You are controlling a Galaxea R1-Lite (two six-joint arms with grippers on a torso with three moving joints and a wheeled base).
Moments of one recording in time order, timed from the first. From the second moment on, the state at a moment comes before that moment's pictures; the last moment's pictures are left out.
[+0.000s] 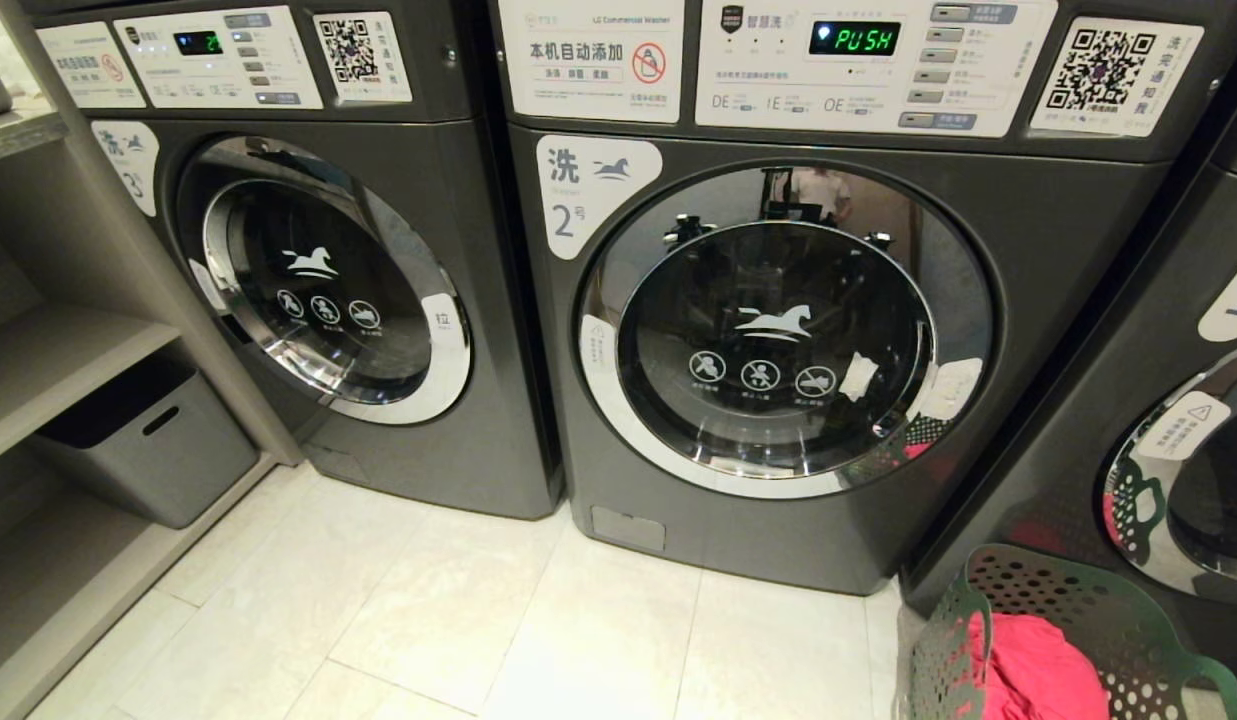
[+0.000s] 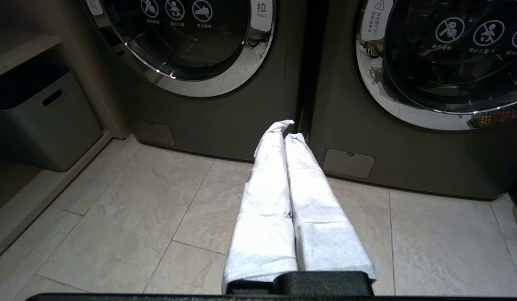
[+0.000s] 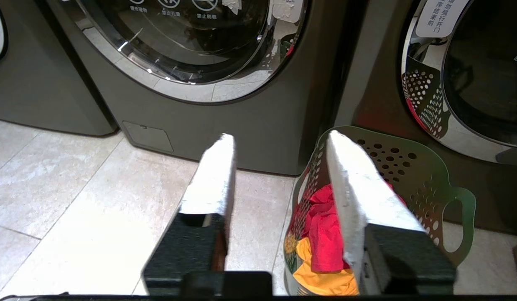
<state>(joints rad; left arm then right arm) 0.00 0.00 0.00 -0.10 0.00 0.04 0.00 0.00 0.00 0.00 -0.02 0.01</state>
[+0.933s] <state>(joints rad) 0.00 0.00 0.00 -0.10 0.00 0.04 0.00 0.00 0.00 0.00 -0.02 0.01</state>
